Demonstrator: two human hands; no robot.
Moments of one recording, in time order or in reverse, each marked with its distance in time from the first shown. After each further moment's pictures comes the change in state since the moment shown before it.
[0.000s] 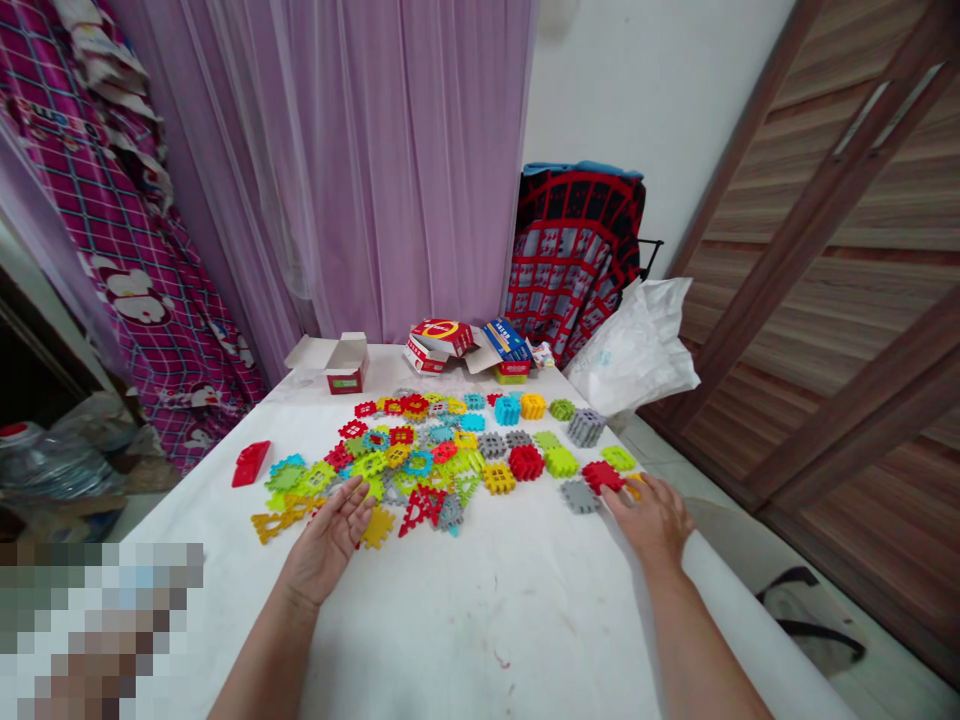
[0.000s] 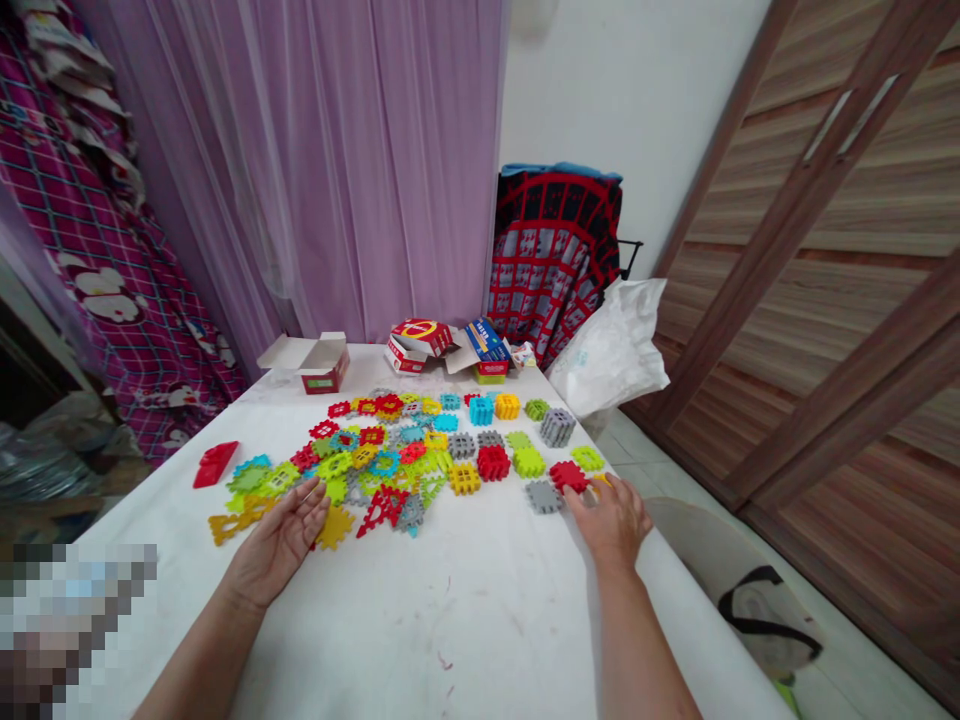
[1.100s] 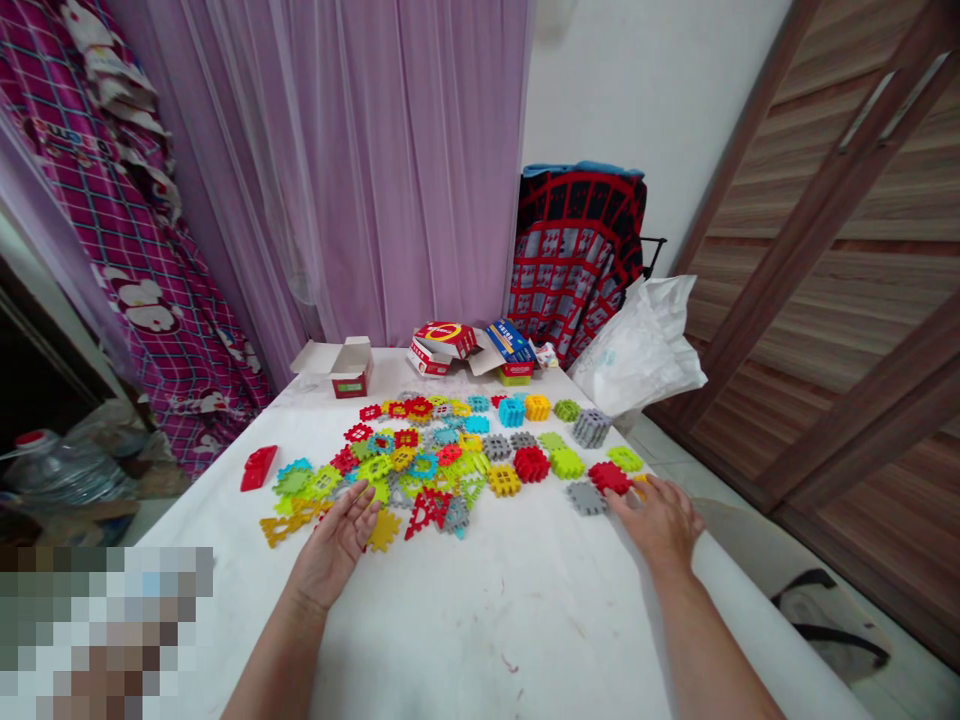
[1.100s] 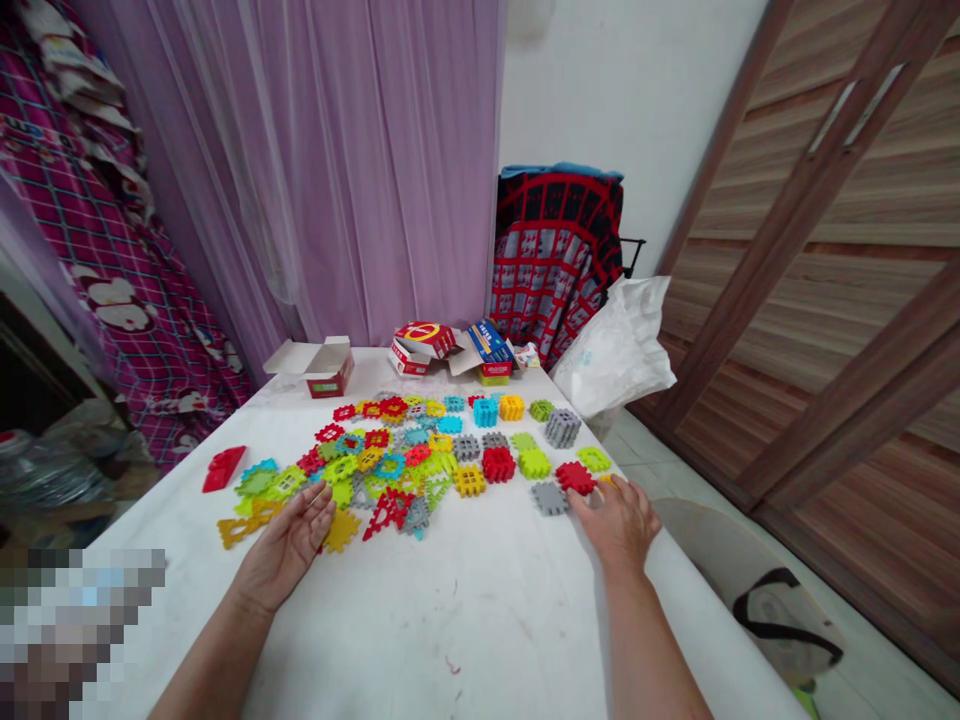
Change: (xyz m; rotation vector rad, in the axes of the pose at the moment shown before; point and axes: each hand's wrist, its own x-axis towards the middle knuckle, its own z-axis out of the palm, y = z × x) left_hand -0.003 0.001 0.005 -0.004 0.021 -0.015; right_hand -0.001 -0.001 0.001 -0.056 -0.048 0.001
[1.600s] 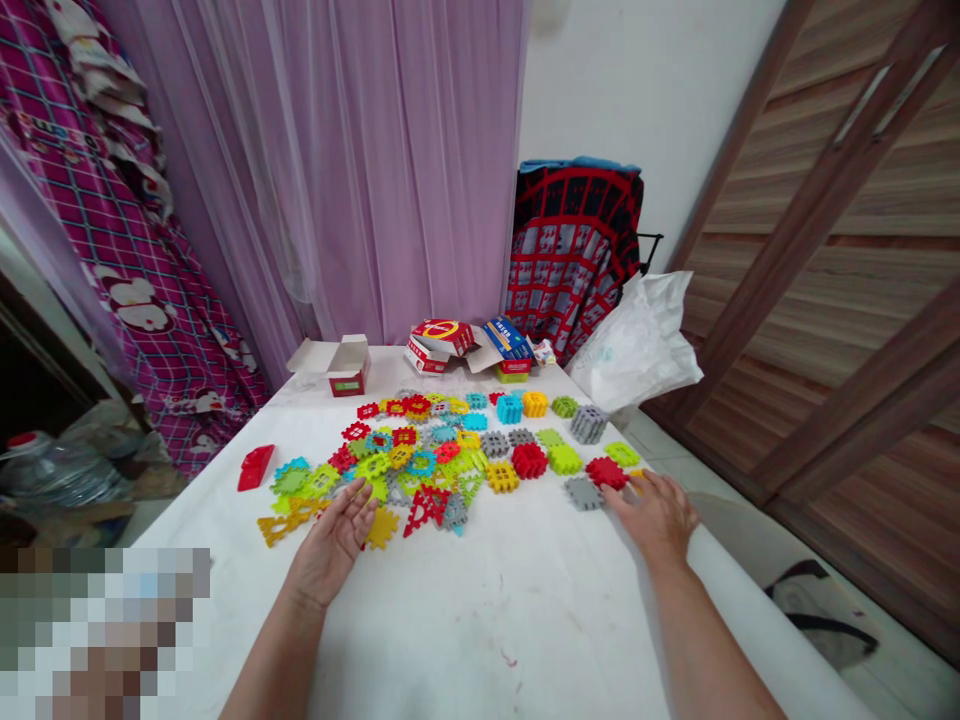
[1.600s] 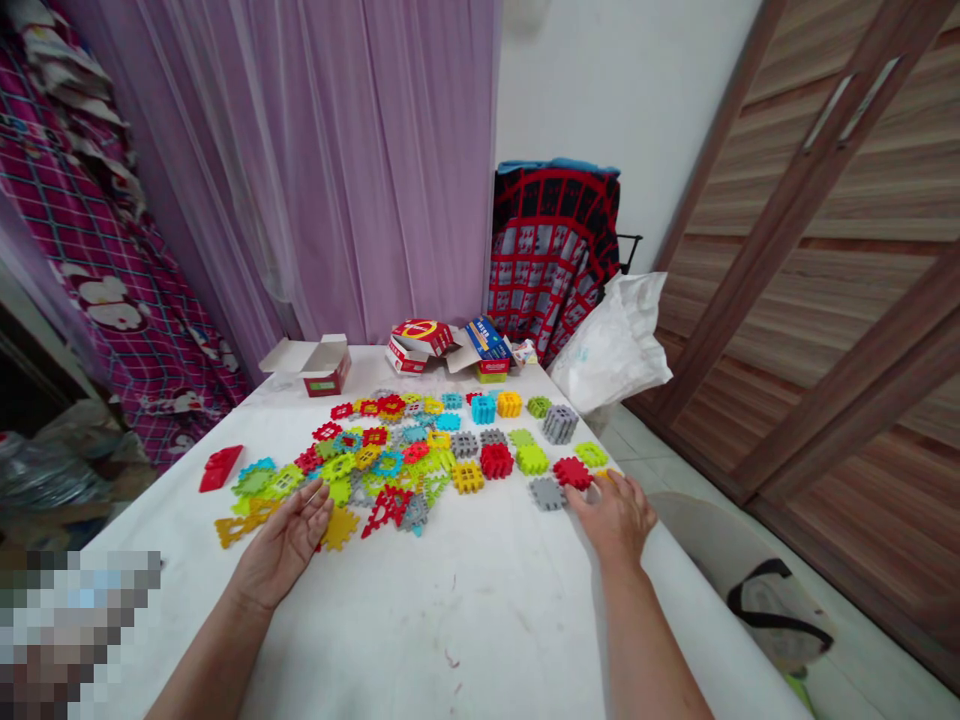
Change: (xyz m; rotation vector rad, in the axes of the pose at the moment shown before) left_hand -0.002 0.002 0.002 0.000 0.009 0.001; right_hand -0.002 -0.005 -0.008 -0.019 -0.021 -0.005
